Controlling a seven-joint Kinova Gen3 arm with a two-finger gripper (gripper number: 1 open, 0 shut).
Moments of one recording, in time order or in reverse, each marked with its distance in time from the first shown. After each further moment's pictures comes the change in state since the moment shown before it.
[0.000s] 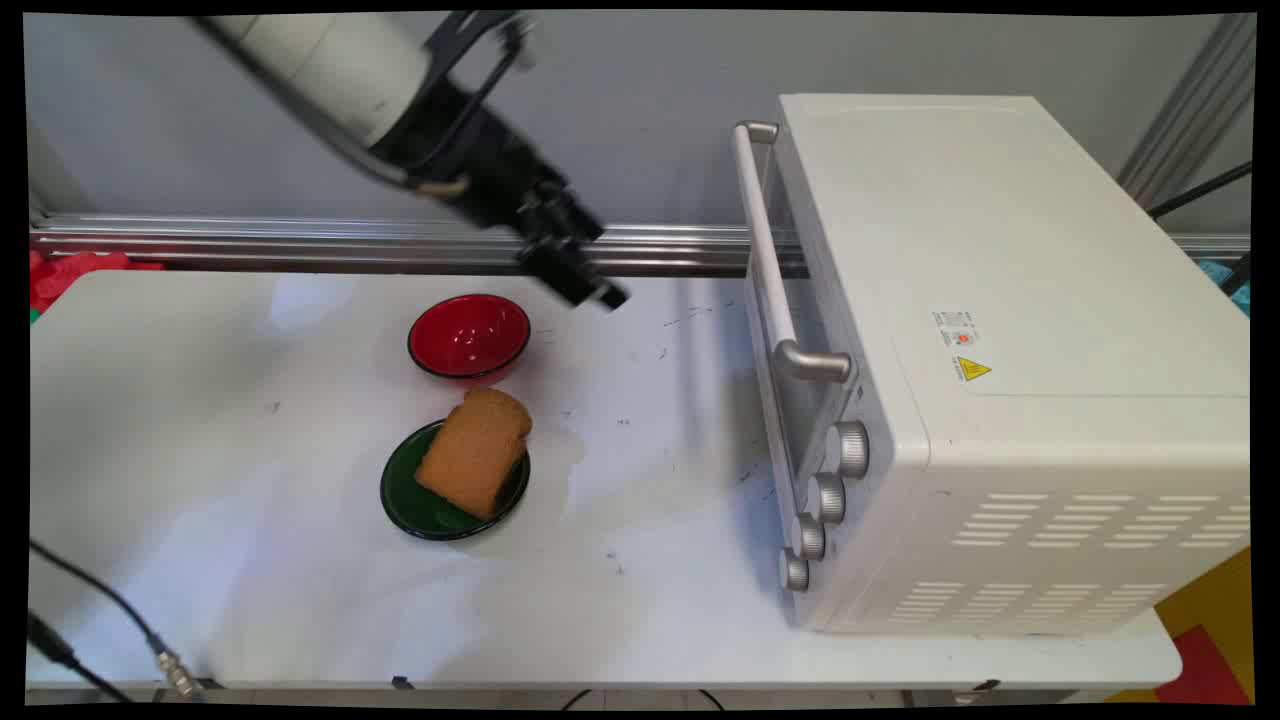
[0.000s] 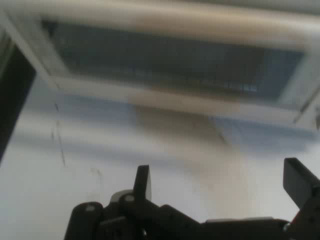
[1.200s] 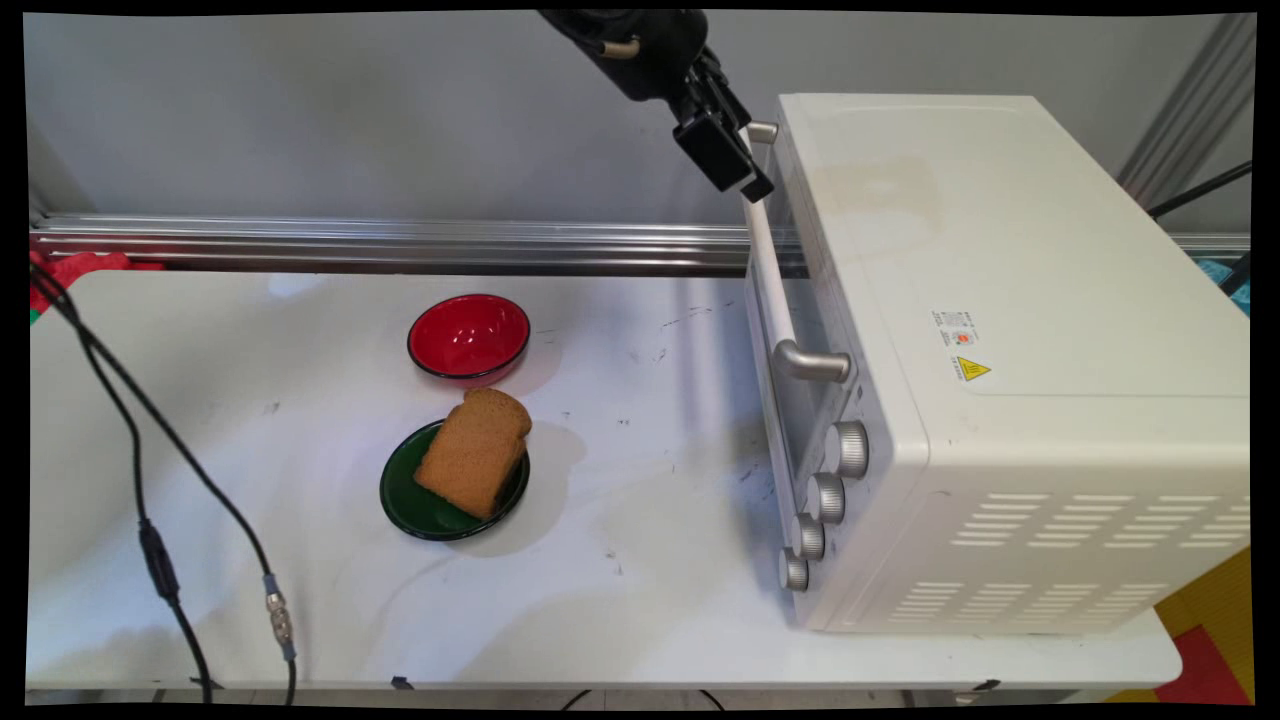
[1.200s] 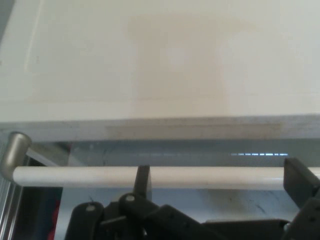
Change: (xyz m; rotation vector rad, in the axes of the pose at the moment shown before) arm 0.128 -0.041 0.026 -0.019 0.027 0.173
